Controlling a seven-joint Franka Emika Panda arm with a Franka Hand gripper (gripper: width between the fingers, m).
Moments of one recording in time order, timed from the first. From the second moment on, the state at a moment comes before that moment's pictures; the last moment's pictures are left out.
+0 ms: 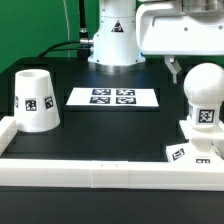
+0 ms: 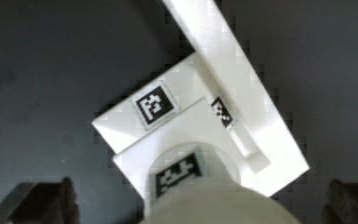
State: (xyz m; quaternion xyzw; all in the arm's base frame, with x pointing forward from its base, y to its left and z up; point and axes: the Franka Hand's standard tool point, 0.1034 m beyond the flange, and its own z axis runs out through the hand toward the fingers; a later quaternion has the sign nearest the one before) arm 0.611 0.096 0.121 -0.96 0.27 0.01 0.07
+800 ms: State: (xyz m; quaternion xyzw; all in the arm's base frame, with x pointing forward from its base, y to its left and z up) arm 0.620 0.090 0.122 -0.99 -0.12 -0.02 0.05
